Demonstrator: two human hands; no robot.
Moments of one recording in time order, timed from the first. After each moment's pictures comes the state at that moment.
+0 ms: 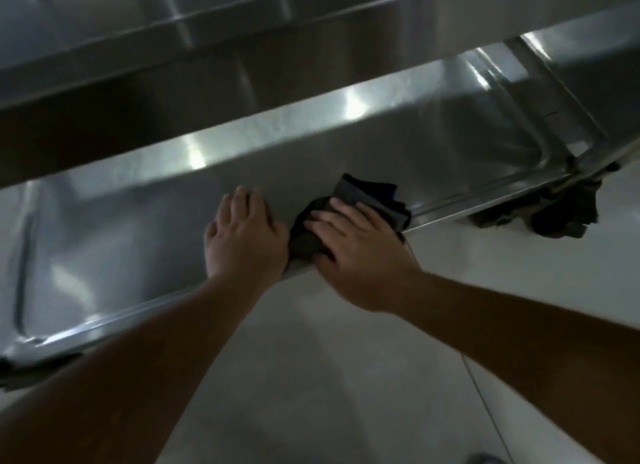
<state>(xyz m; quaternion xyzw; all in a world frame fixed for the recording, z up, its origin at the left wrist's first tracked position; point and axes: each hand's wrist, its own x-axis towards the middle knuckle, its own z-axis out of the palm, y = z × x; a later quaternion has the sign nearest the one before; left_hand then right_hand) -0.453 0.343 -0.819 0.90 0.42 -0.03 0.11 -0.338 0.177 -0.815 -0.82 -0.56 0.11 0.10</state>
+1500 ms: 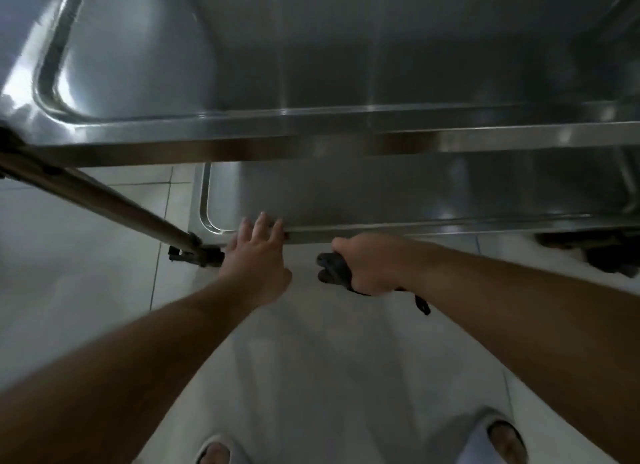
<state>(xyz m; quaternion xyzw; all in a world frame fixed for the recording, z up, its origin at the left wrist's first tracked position) -0.668 0.379 -0.756 0.86 0.43 -0.24 0.17 -0.478 0.273 -0.711 -0.69 -0.60 0.40 -0.09</state>
